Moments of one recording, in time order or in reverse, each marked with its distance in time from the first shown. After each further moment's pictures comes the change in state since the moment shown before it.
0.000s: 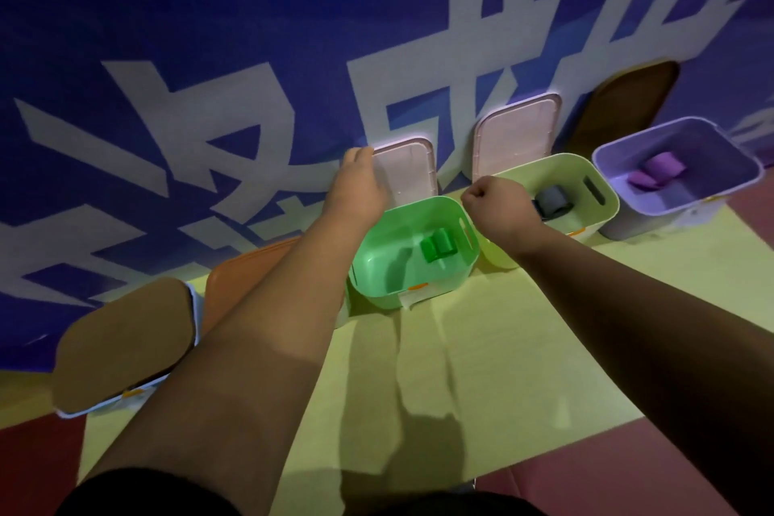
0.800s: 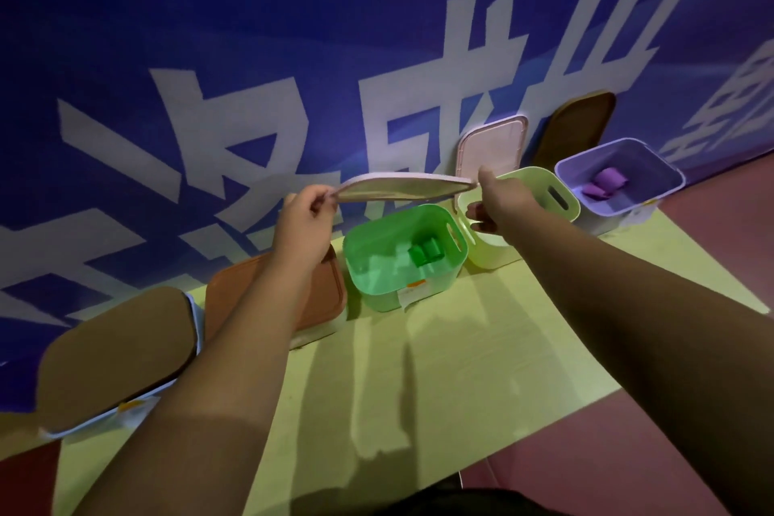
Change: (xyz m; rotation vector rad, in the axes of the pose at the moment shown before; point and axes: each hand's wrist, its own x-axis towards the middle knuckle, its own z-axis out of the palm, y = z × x) left_hand -0.082 -0.068 -0.058 -0.441 0.138 -0.079; right_hand -0.034 -0.045 -0.031 0.687 0.057 0.615
